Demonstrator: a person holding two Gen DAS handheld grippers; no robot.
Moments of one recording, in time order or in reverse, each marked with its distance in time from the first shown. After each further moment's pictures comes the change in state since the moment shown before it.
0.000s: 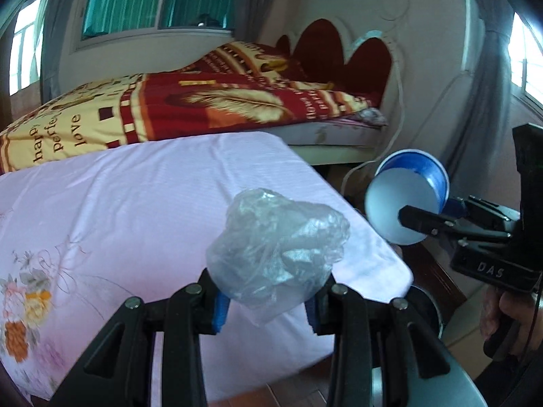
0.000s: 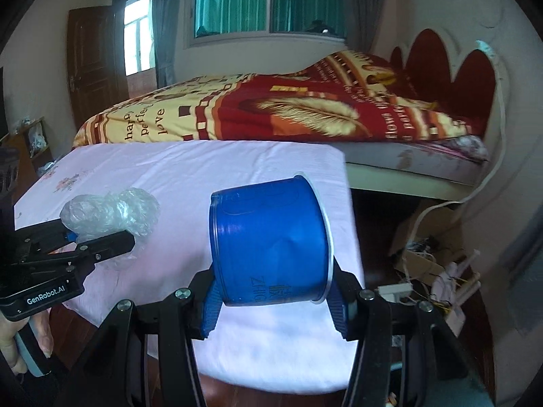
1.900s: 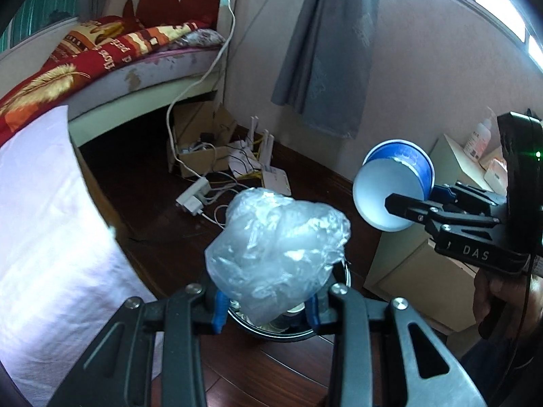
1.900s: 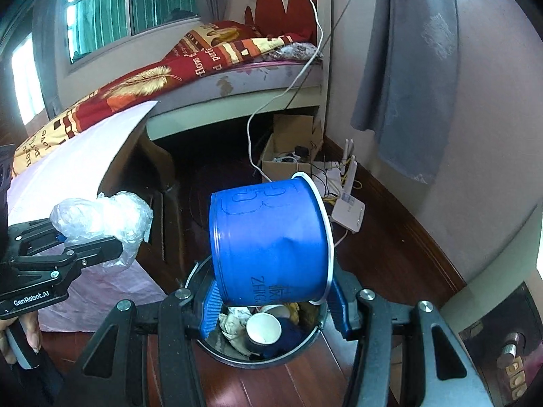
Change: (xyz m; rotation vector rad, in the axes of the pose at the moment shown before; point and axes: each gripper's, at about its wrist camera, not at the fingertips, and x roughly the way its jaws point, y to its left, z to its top) left arm 0.090 -0.259 -0.082 0.333 0.238 -0.373; right arm -0.112 -0.227 -0.224 0.358 0.122 -0.328
